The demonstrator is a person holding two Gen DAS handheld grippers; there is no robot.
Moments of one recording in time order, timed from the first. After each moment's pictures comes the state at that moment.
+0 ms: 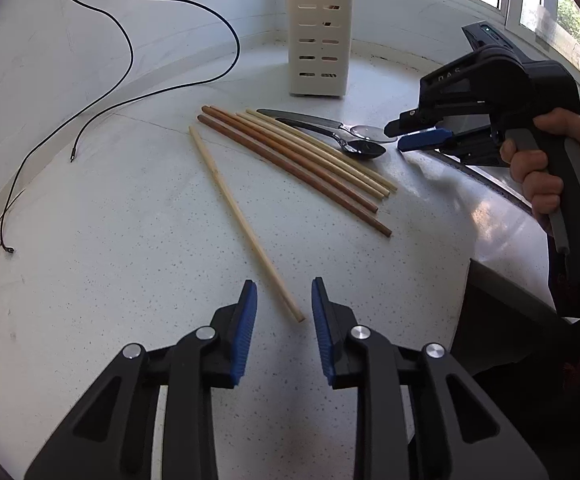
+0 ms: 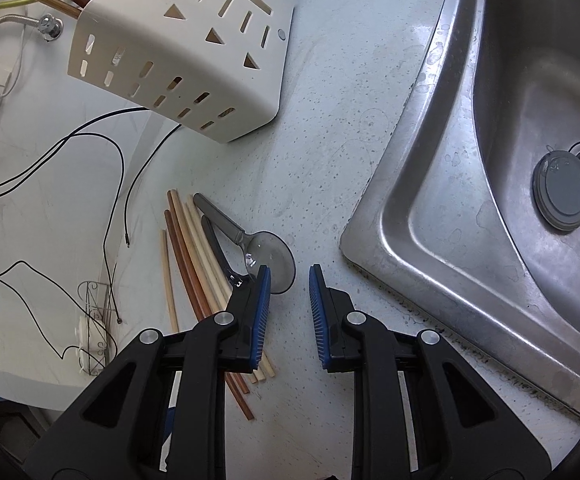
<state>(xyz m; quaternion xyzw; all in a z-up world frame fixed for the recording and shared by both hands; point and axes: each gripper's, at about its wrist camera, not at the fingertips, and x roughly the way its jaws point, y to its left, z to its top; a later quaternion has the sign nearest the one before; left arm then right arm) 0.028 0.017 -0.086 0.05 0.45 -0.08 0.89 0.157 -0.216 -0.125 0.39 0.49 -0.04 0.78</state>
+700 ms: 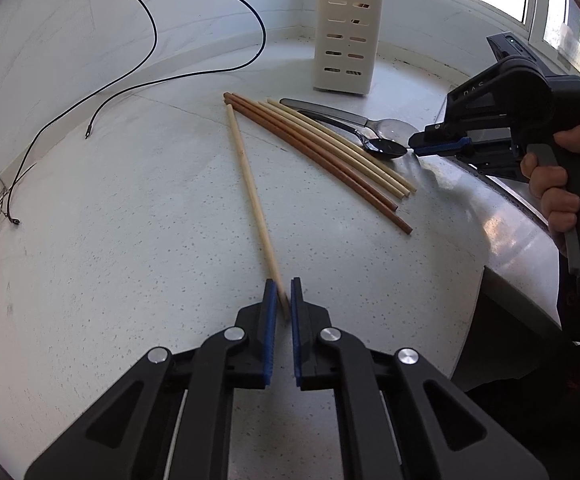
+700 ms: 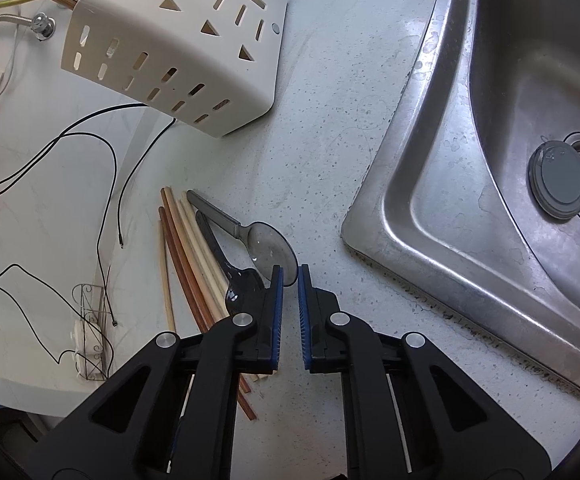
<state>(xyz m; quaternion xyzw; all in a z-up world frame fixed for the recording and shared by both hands) 0.027 0.025 -0.091 0.02 0.46 -0.04 0.89 0.157 -0.206 -0.128 0.39 0.49 -0.06 0.77</state>
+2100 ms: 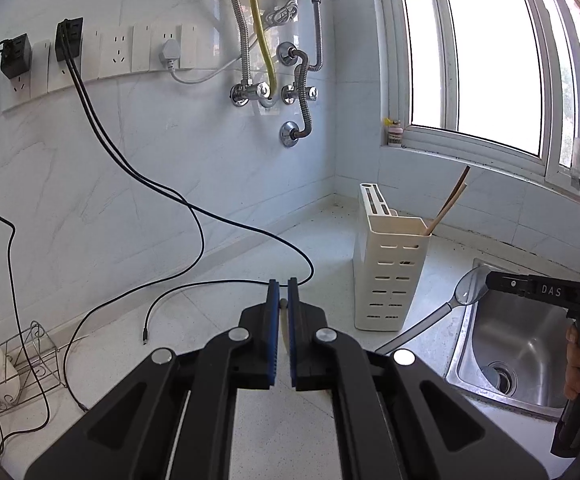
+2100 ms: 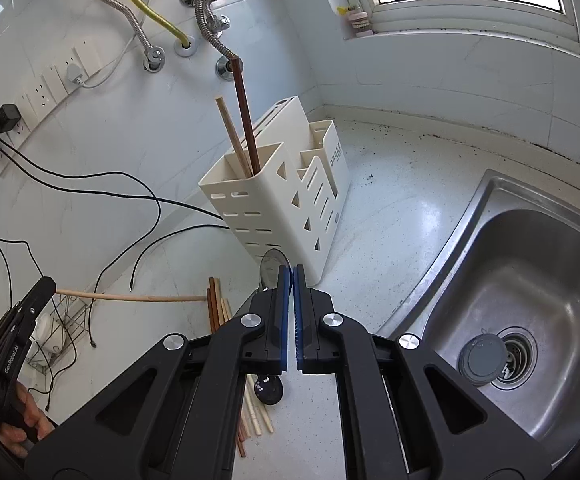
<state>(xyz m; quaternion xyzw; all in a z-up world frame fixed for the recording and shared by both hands) 0.111 0.050 0.076 0.02 0.23 -0.01 0.97 0.156 -0.200 0.020 0.18 0.35 -0.07 0.92</state>
